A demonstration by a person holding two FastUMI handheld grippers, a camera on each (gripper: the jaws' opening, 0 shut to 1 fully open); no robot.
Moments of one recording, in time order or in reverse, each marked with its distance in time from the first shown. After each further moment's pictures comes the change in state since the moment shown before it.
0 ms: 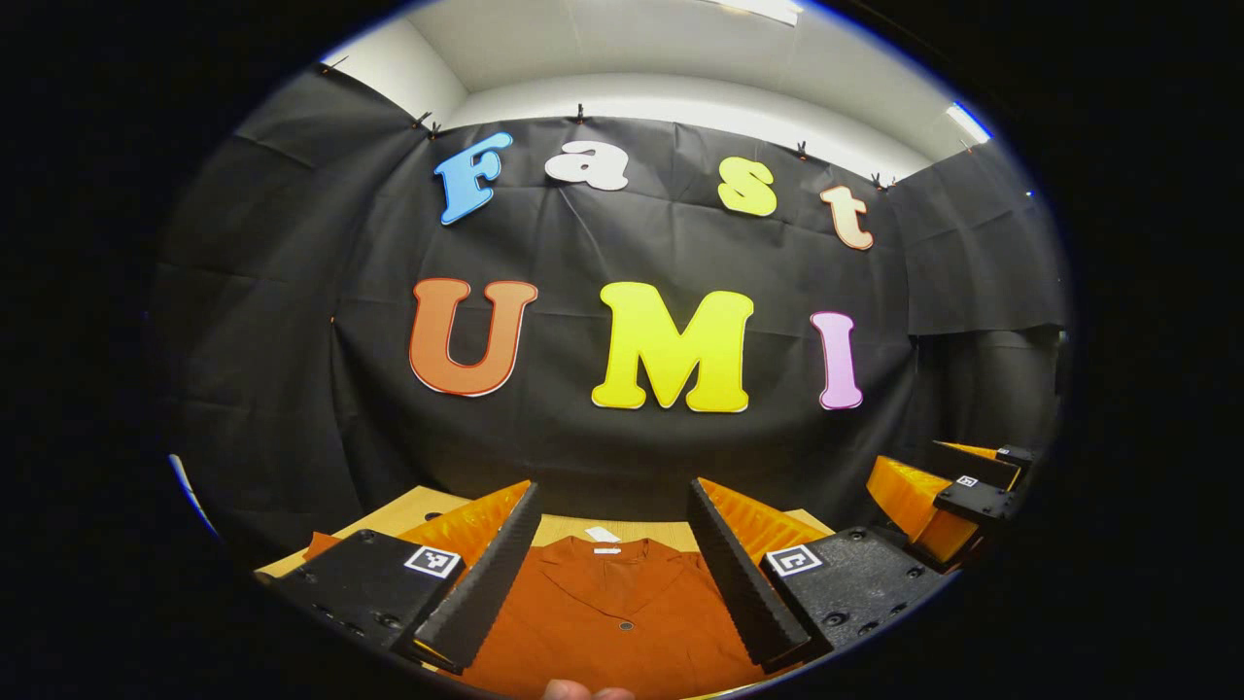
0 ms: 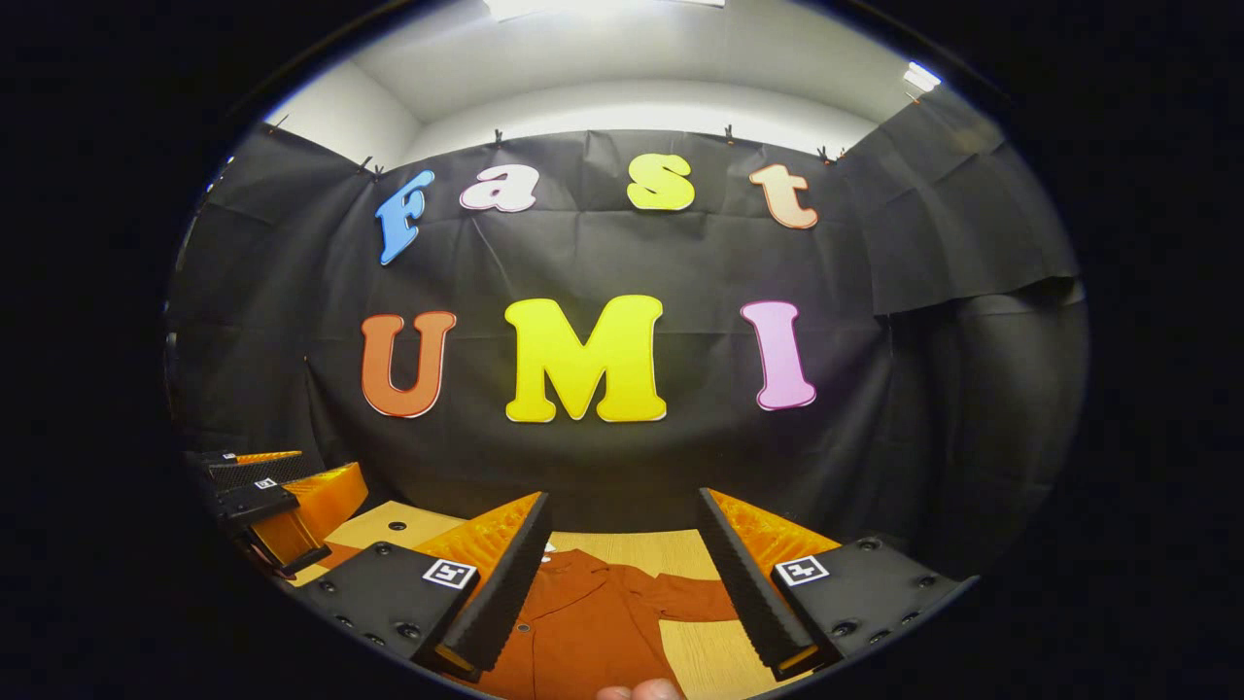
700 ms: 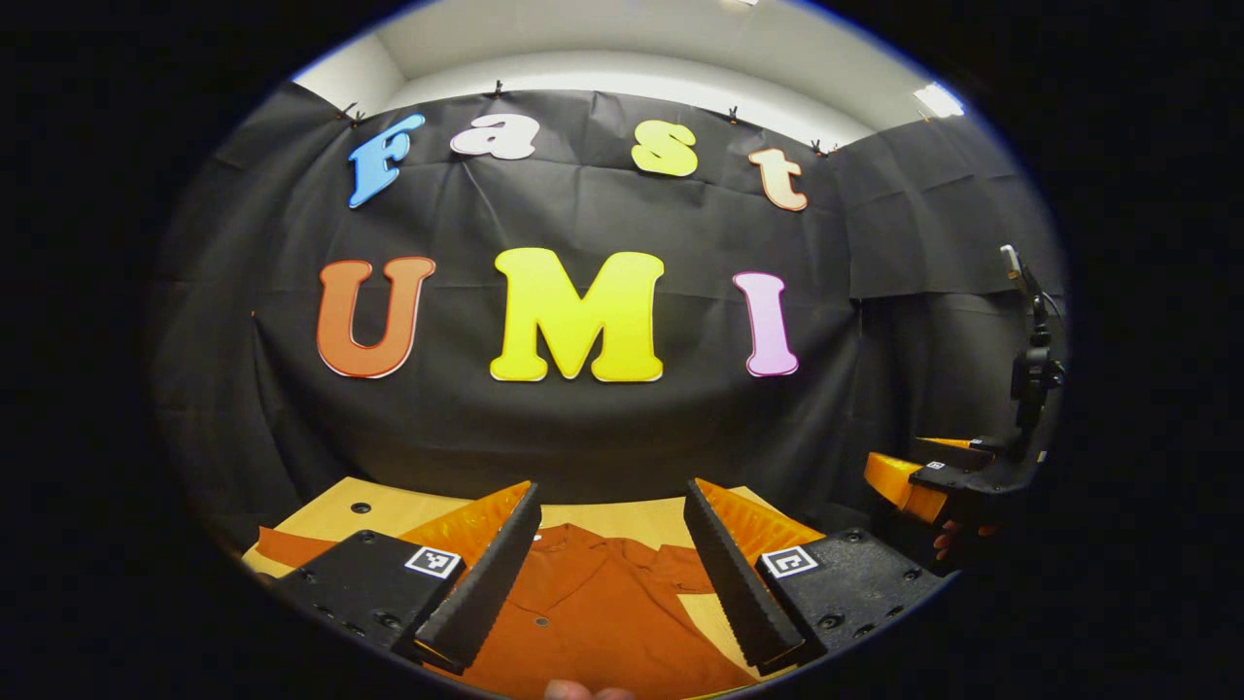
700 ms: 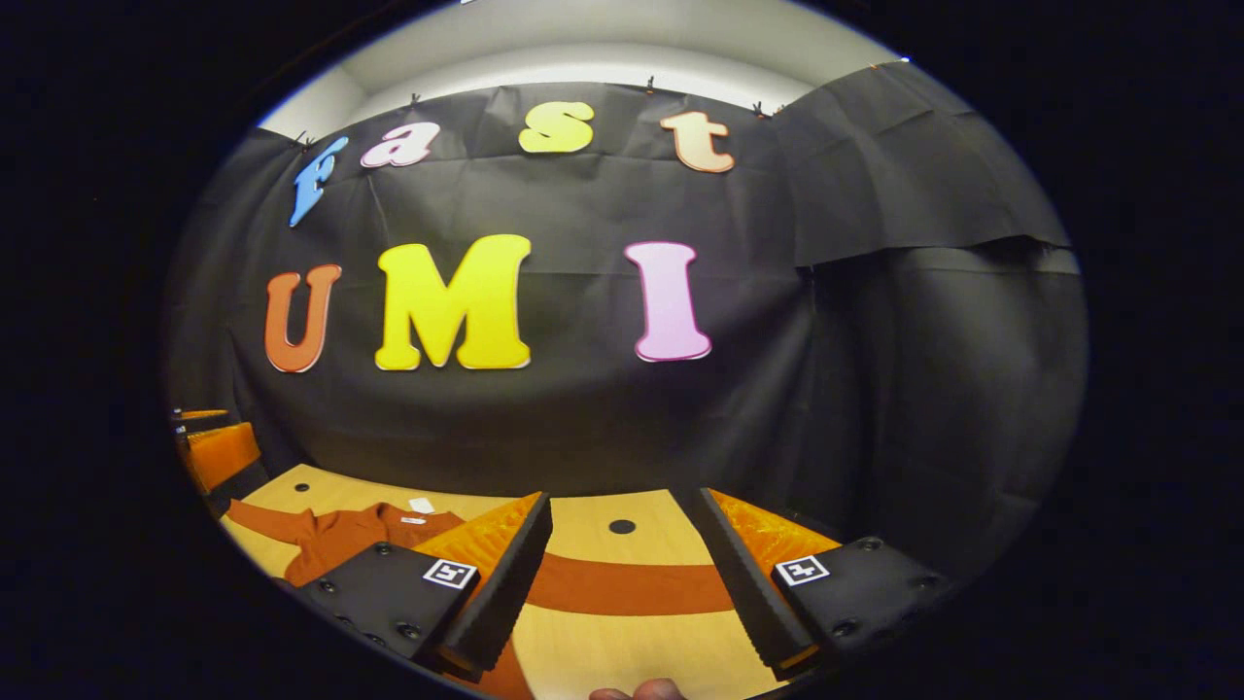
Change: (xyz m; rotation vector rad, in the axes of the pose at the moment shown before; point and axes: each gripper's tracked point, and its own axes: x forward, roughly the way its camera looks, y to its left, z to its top) left arm 0.041 -0.139 -0.042 0.065 0.099 -0.171; right arm 0.059 -0.231 -0.051 -0.020 0.124 -0.205
